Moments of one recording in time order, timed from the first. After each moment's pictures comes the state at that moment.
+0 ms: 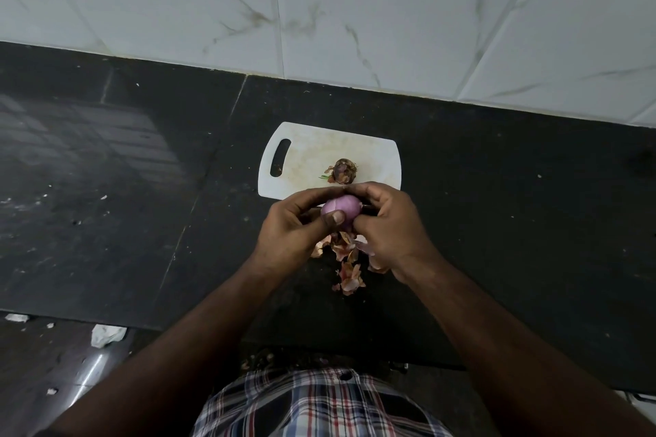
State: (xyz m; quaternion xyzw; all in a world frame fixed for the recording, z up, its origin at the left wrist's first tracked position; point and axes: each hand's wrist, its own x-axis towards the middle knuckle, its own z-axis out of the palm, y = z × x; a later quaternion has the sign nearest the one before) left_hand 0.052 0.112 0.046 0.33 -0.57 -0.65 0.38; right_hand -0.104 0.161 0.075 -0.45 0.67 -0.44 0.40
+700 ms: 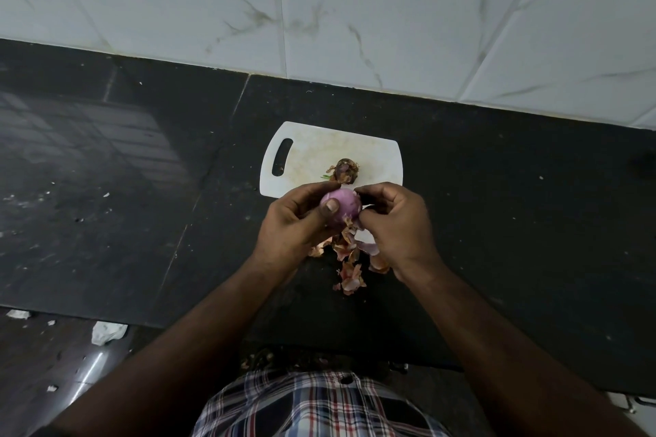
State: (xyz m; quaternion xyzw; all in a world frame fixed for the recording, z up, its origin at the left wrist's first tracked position) left_hand 0.049 0.116 0.054 0.36 -0.45 -0.72 0.39; right_hand -0.107 0.163 0.066 -0.44 0.70 -0.46 0.32
